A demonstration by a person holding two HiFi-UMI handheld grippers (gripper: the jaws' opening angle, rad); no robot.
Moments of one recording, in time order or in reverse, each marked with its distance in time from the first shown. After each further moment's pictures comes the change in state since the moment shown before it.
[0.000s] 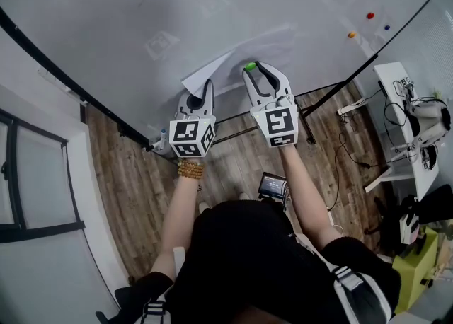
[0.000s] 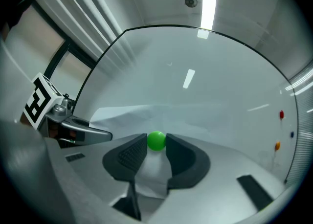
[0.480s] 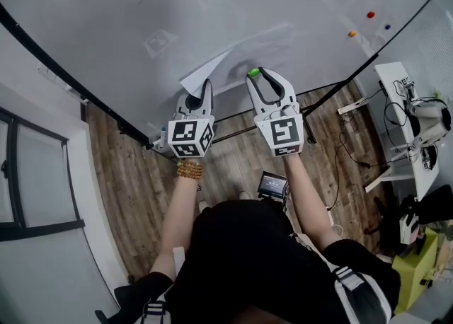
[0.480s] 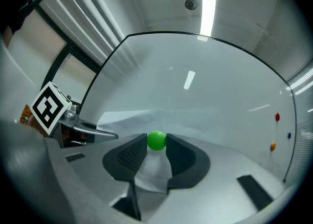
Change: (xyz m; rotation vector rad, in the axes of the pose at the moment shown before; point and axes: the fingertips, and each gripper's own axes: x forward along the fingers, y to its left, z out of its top) left arm -0.007 0.002 0.000 -0.003 0.000 0.011; right arm -0.026 0.007 0.009 0.003 -0.017 0.008
